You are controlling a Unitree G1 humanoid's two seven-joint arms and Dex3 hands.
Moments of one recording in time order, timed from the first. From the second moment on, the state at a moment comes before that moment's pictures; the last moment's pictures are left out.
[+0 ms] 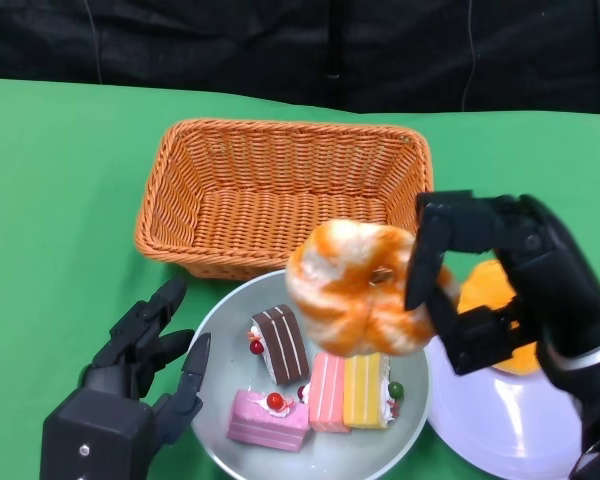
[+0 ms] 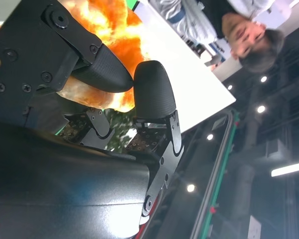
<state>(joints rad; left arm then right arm) 0.24 -0.11 -0.04 -0.18 0.08 -0.01 0.14 -0.25 -0.22 0.19 0.07 -0.16 -0.81 0.02</state>
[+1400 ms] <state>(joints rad) 0.23 -0.10 -0.03 -0.18 0.07 0.00 0.12 -0.01 -0.43 0.04 -0.02 -0.39 -0.43 0.21</state>
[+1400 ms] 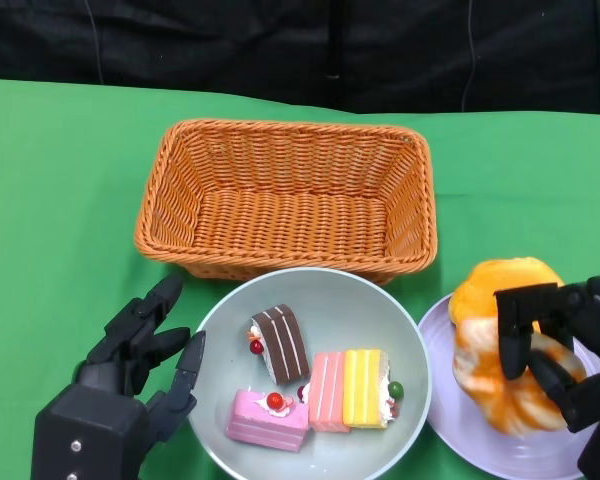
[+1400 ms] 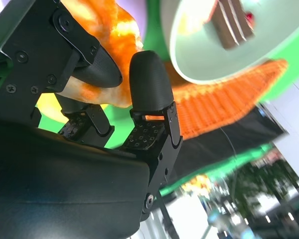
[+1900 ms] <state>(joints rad) 0.23 -0.10 -0.03 -0.18 0.07 0.01 0.12 -0.02 -0.55 0.09 -0.12 -0.59 -0.24 0.31</state>
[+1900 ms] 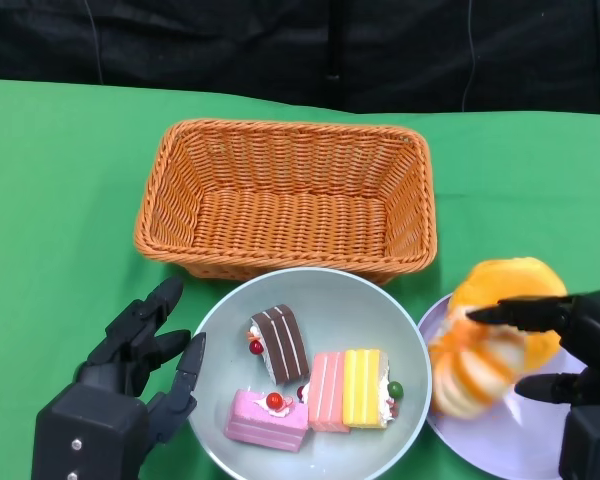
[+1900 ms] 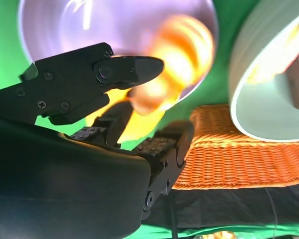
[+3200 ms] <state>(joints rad) 0.27 0.03 0.00 -0.26 0.28 -0.17 0.15 0.03 -0.38 0.08 -0.08 -0.64 -0.60 -0.30</state>
